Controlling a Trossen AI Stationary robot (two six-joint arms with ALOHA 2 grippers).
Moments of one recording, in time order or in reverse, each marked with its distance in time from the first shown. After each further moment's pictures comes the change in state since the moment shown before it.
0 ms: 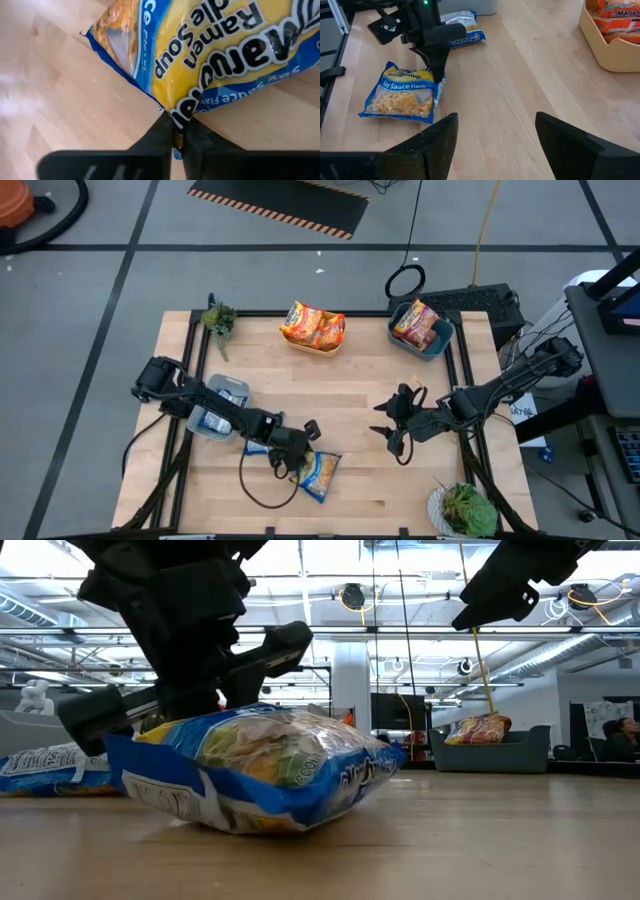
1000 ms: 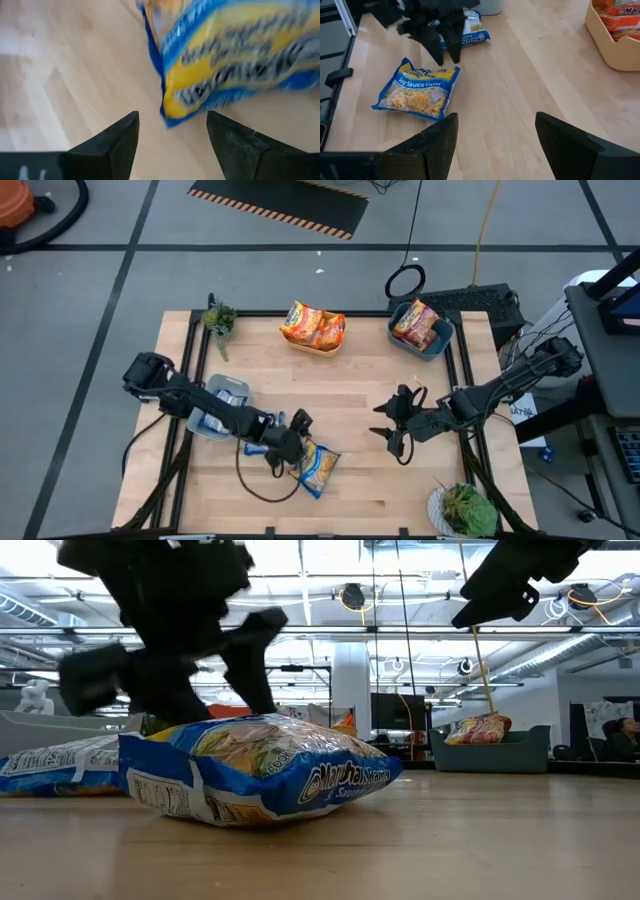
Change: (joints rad) left arm -0.030 -0.107 0.001 -0.138 -0.158 -0.277; right arm 0.000 0.000 0.000 0.014 -0.019 0.009
